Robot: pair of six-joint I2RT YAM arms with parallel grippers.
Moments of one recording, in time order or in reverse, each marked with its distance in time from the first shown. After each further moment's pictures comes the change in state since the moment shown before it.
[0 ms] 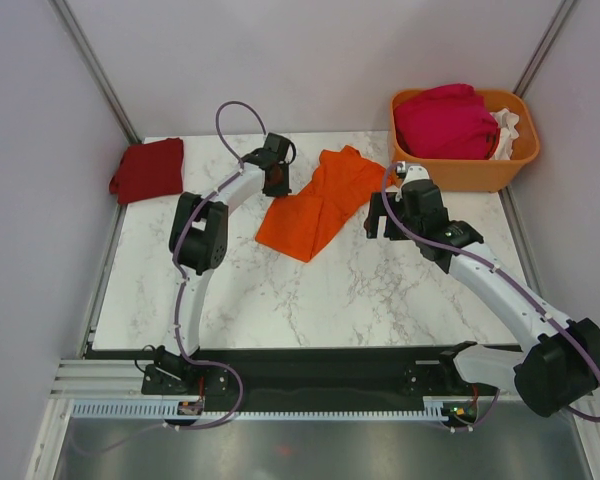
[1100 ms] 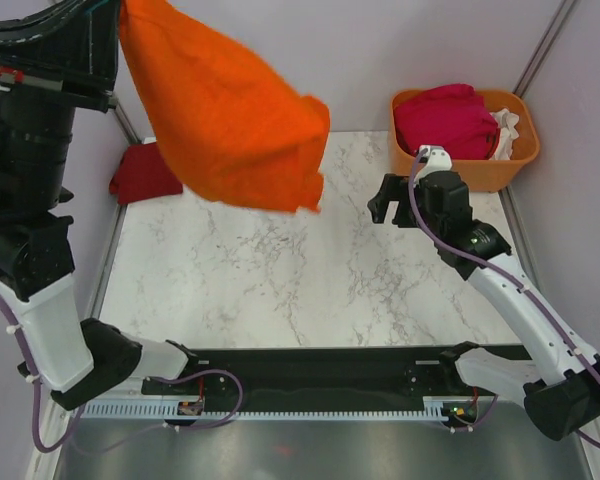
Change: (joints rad) left arm -0.131 -0.956 0.585 0.231 0.170 0.171; right arm 0.000 -0.117 0.112 -0.032 -0.006 0.039
